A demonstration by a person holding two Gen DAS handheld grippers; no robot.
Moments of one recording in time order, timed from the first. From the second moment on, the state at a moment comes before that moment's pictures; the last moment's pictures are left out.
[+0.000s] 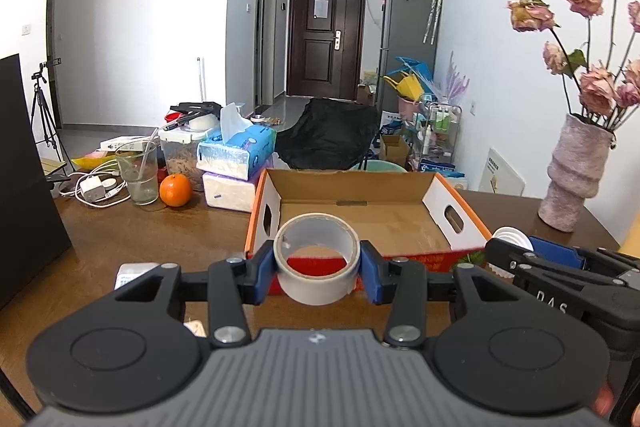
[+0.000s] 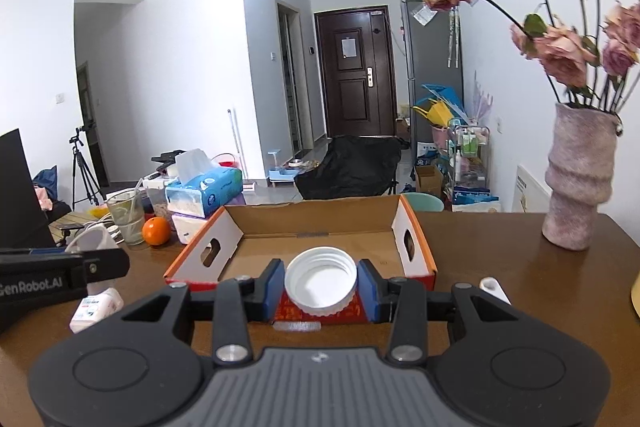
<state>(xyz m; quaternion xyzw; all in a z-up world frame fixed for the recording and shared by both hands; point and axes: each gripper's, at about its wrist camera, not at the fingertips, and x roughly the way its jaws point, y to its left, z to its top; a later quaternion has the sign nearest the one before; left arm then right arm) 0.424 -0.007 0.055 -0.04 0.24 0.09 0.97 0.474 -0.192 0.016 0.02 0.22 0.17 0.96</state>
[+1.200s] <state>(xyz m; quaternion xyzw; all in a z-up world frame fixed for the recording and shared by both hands) 0.607 0.003 0.010 -0.01 0.30 0.14 0.95 0.626 -0.166 -0.020 0.03 0.27 0.18 0.95</state>
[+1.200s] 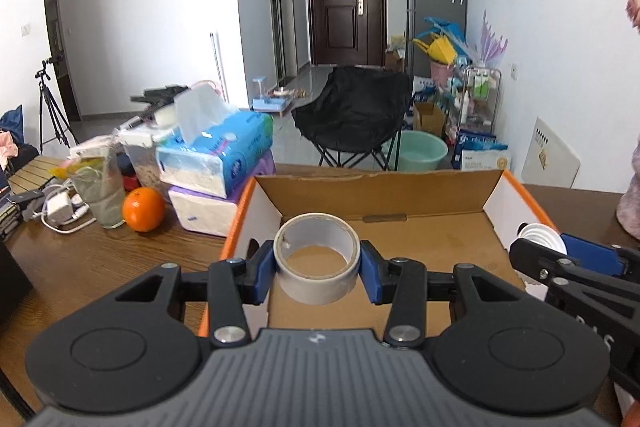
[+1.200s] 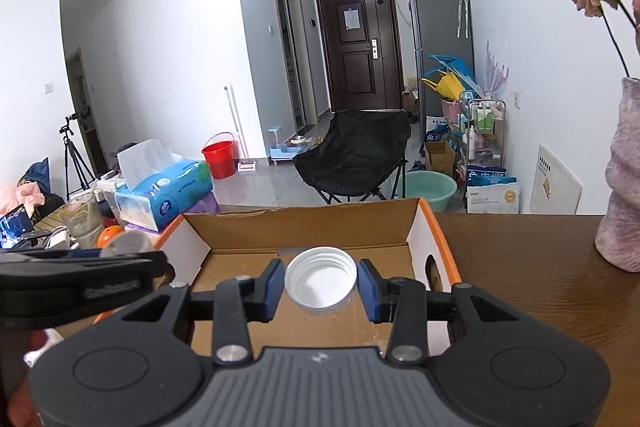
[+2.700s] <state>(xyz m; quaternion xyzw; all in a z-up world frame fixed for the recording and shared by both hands) 0.596 0.039 0.000 -0.04 0.27 0.19 0.94 0.635 -0.171 -0.036 0.04 0.26 0.14 0.95</state>
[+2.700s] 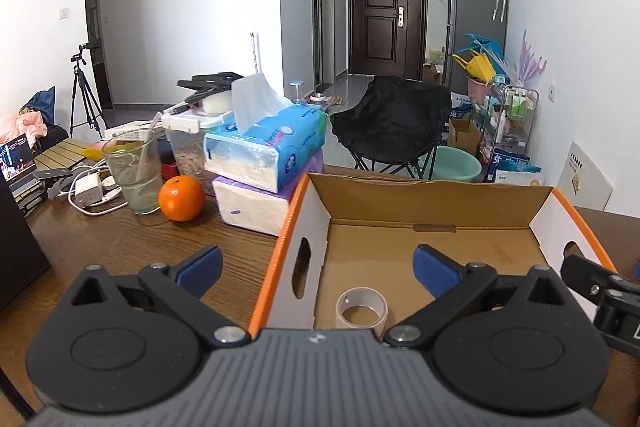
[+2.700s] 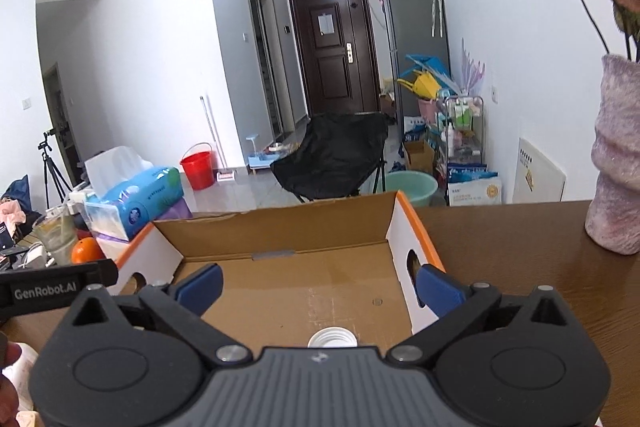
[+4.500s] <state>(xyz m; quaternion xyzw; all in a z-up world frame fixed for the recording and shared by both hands) 0.281 0.094 0.034 -0.07 0.23 0.15 0.96 0.314 -0.162 -0.001 -0.01 0.20 0.14 0.97</state>
